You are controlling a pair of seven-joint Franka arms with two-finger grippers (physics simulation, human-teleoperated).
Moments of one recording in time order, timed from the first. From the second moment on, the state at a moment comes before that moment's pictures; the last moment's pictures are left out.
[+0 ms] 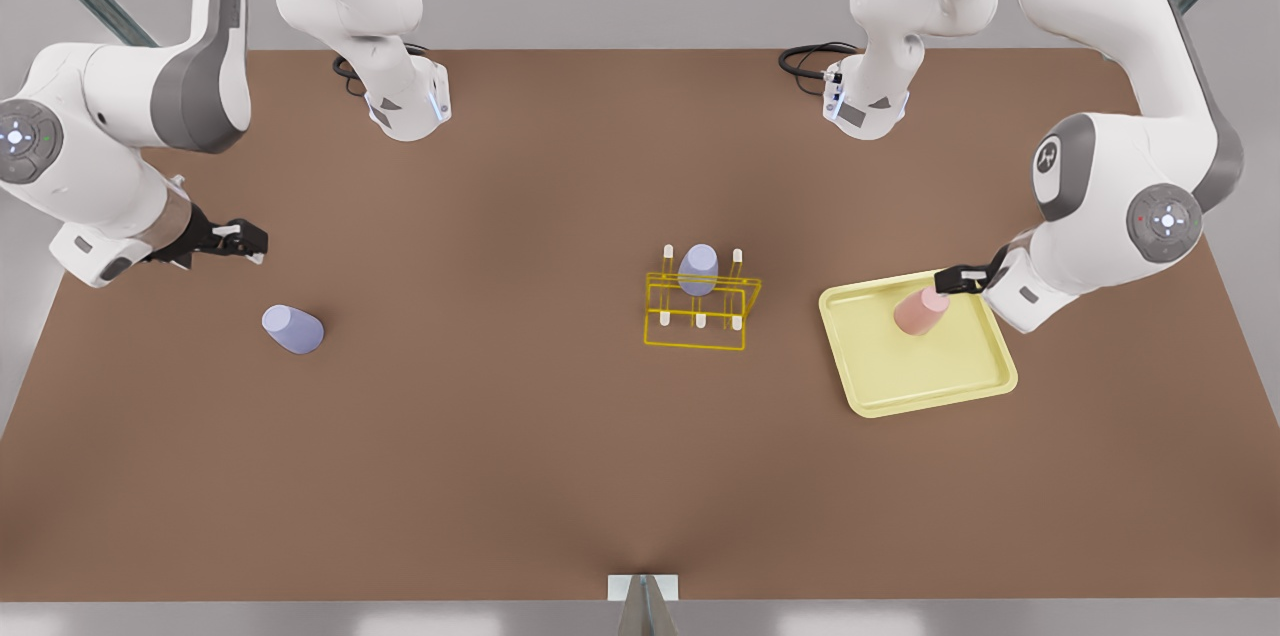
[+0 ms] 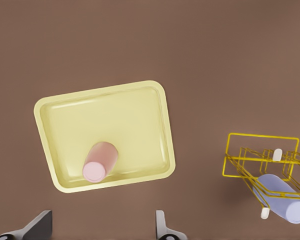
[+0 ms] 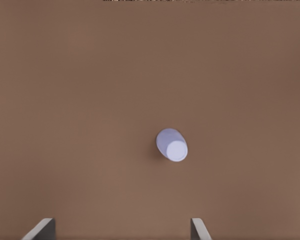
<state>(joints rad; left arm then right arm) -0.13 0.26 0.07 -1.45 -0.05 1.51 -0.08 -0.04 0.12 0.05 -1.49 -0.11 1.49 -0.12</state>
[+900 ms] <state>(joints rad) -0.09 0.31 0.16 -2.31 -0.05 2.47 -0.01 -0.22 0.27 0.03 -1.99 0.00 2.10 -0.20</state>
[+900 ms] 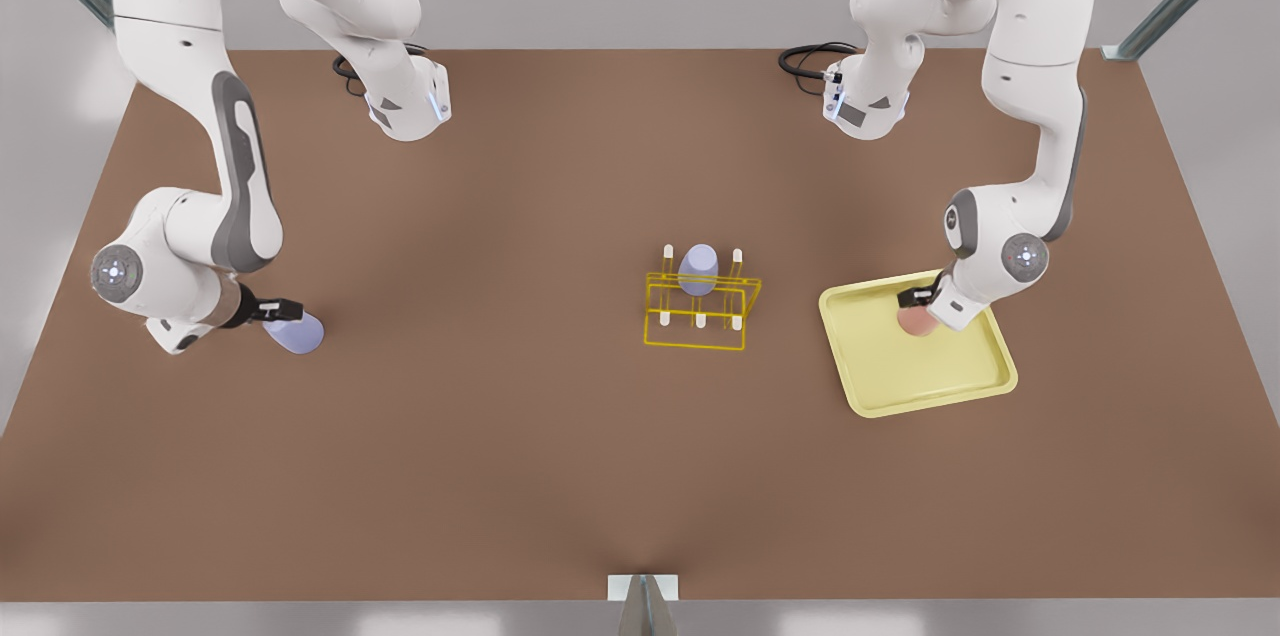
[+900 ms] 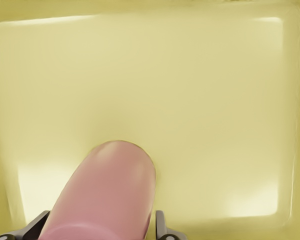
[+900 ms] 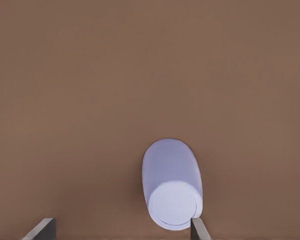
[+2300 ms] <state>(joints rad) -0.22 0.57 -0.32 -1.41 -0.03 1.80 -0.59 -0.28 0.39 0.02 -2.16 -0.01 2.42 -0.29</state>
